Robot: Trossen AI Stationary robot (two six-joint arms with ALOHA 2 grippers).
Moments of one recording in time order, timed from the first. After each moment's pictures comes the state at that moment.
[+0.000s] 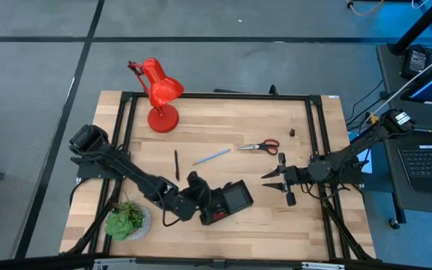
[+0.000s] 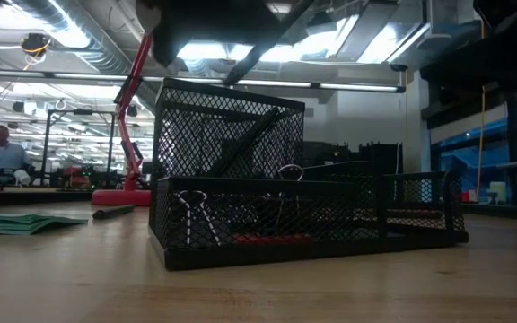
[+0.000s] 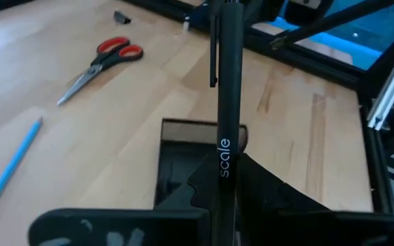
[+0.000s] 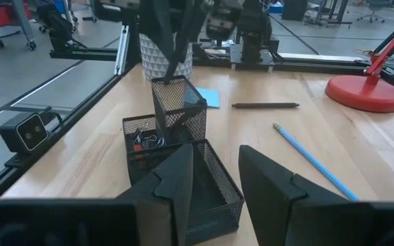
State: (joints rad) left arm -0.53 1.72 1.09 0.01 -0.71 -0.71; right arm 0.53 0.94 0.17 0.60 0.40 0.07
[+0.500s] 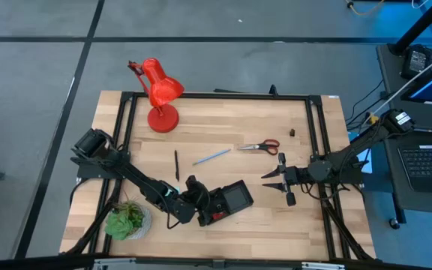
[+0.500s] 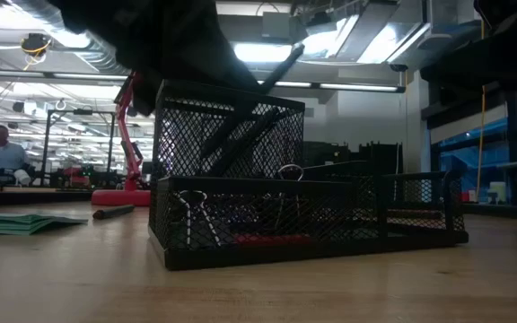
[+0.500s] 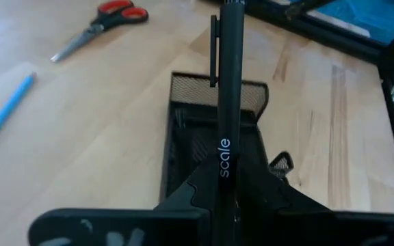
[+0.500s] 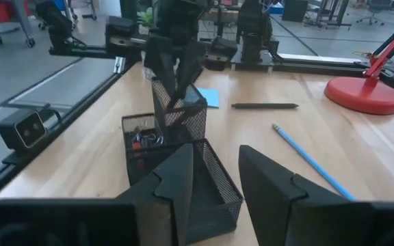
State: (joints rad) left arm -0.54 1.79 0.97 0.17 -0.71 -0.75; right arm 0.53 0.95 0.17 0.60 0.40 0.06
